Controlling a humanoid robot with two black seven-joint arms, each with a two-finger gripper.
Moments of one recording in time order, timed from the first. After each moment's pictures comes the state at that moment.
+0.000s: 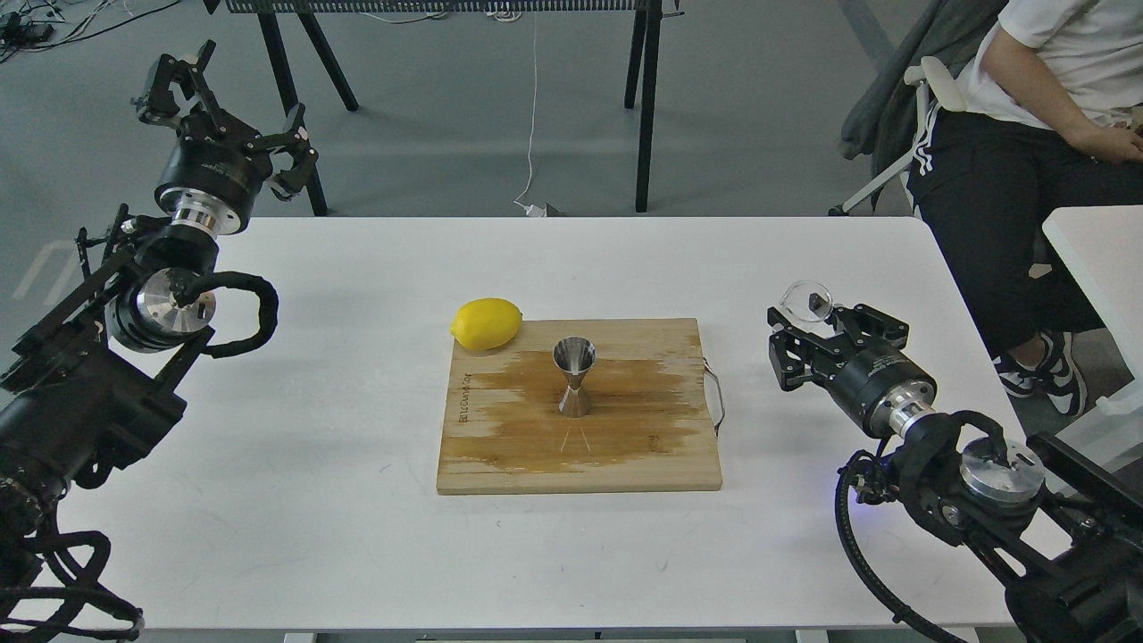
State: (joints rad) left arm -0.72 0.35 -0.96 -0.78 0.03 -0.24 -0.35; right arm 0.28 -0.42 0.92 1.44 0.63 -0.10 0.11
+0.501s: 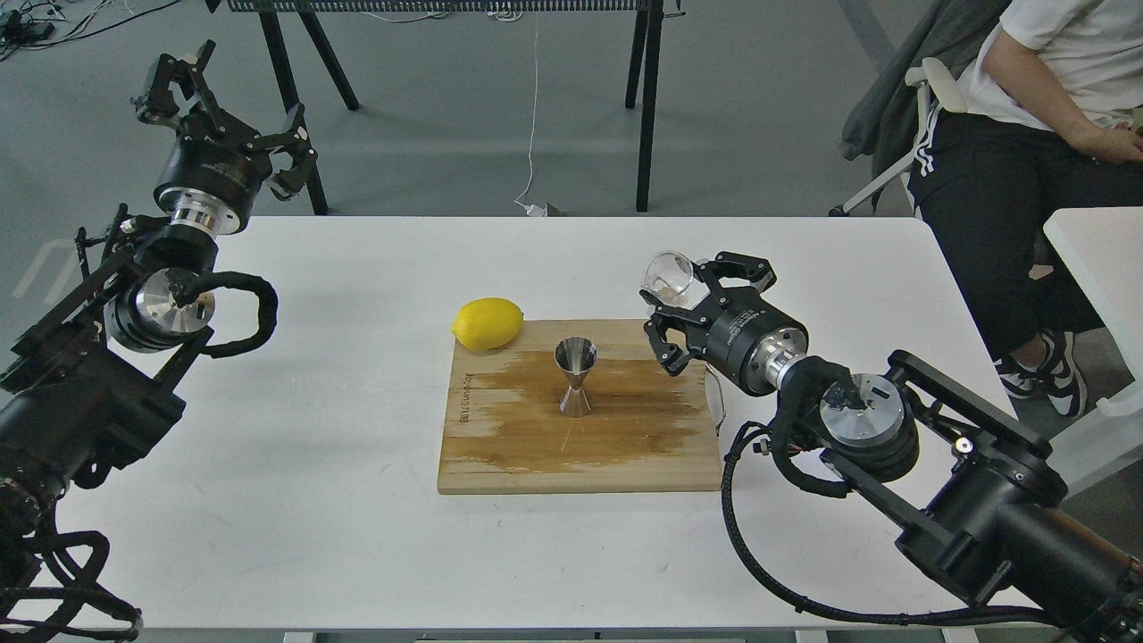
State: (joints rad) left arm -0.72 0.35 -0.96 -0.78 0.03 -0.24 -0.35; right arm 0.53 -0.22 0.71 1.45 0.31 -0.37 0.11
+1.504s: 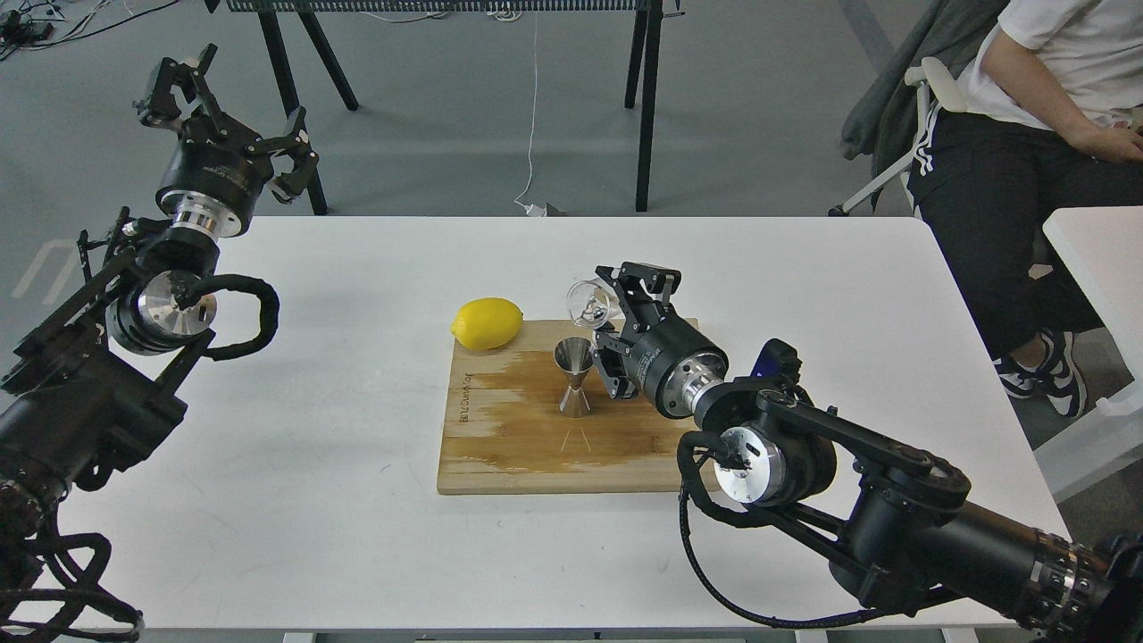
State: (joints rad) left arm -0.72 0.35 -0.96 -0.78 0.04 -0.24 -0.35; right arm 0.61 -0.15 0.48 1.42 -0.20 -0.49 0.14
